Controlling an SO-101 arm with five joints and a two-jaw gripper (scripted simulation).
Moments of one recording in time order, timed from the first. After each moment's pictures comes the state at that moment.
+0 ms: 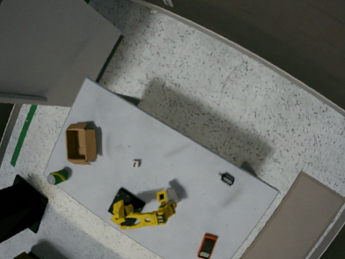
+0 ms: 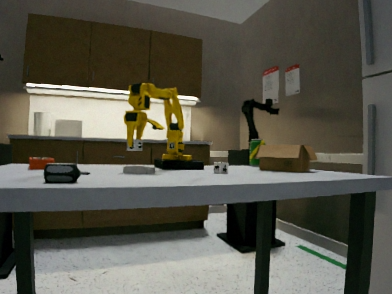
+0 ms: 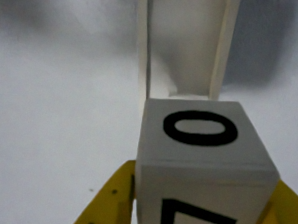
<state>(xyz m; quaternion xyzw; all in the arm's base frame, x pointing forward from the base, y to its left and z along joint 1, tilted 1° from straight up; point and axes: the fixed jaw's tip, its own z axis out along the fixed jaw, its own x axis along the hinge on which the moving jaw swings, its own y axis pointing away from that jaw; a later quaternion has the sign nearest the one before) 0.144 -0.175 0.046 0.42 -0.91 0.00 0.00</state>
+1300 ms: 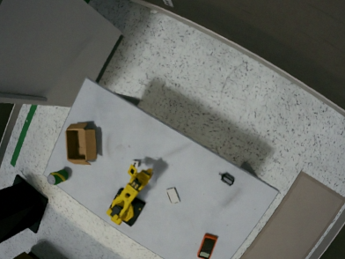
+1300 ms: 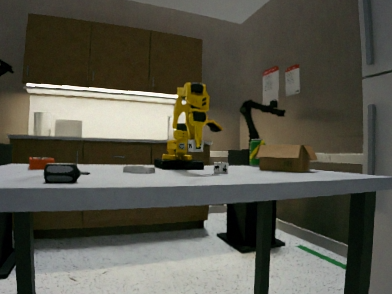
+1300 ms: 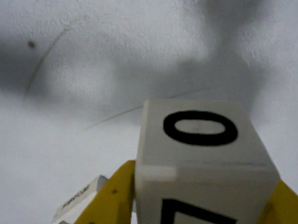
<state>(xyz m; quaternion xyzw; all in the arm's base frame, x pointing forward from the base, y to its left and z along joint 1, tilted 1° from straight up) 0.216 -0.033 0.050 0.72 -0.70 0.01 -0.01</state>
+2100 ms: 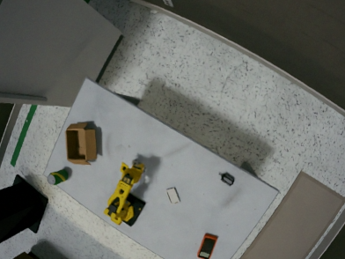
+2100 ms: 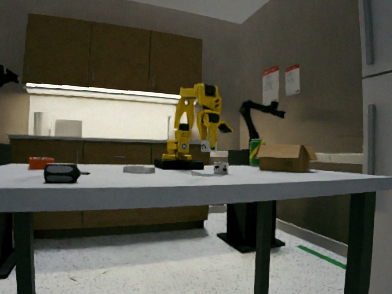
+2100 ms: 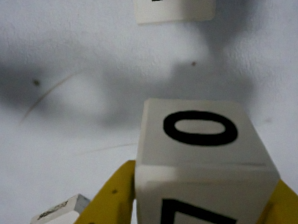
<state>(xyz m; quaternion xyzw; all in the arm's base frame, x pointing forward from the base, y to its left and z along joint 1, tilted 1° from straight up) 0.216 0.003 0.051 0.77 -0.64 0.01 -0.01</state>
